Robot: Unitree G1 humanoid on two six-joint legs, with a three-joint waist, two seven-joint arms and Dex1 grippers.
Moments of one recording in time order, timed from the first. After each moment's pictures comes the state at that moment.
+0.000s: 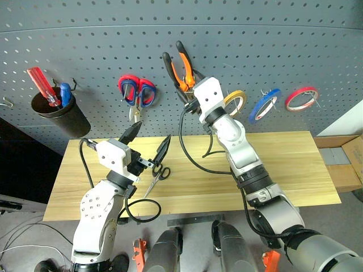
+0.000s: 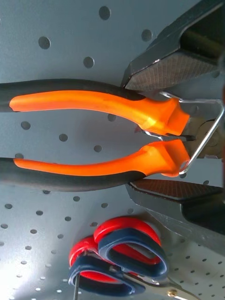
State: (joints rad) left arm -0.01 0.29 0.09 -0.46 -0.30 0.06 -0.40; right arm -0.87 0.00 0.19 0.39 -0.14 -0.16 0.18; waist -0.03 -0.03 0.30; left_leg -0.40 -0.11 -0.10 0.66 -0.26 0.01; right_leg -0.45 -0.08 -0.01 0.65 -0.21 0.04
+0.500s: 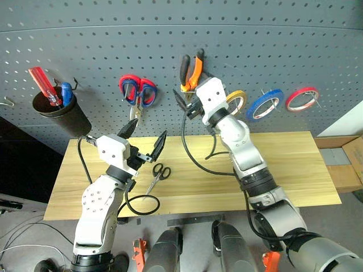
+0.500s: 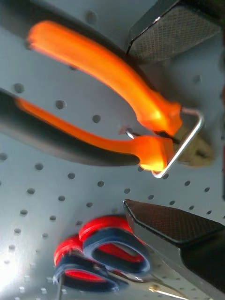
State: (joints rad) left arm -0.07 0.29 0.13 -0.37 -0.28 0.06 -0.38; right arm -0.79 -0.12 0.20 0.18 -0.12 0.00 0.32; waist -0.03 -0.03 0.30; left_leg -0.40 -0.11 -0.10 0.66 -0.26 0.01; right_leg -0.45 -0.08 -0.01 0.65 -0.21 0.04
